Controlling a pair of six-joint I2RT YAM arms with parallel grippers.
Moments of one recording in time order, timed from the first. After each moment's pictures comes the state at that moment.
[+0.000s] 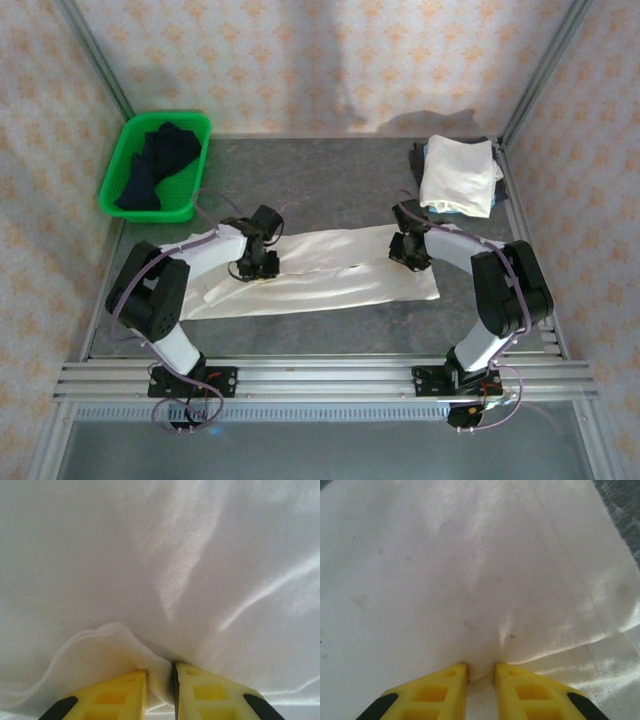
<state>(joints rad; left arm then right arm) -0.43 1.65 0.97 -0.74 0.02 -0.57 0.32 1.64 0.90 -0.51 0.06 0.72</state>
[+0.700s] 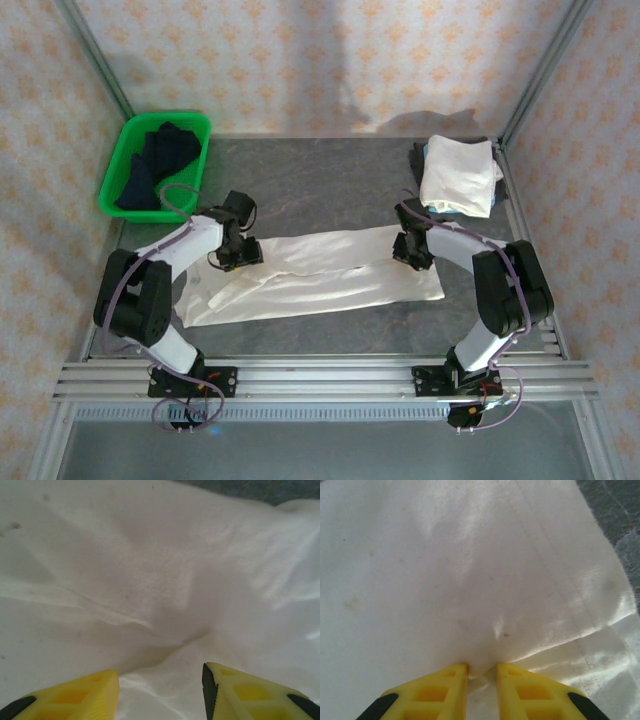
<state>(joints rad) -0.25 1.61 1.01 -0.81 0.06 -0.54 0.30 1.64 0.91 -0.55 0.09 0.69</state>
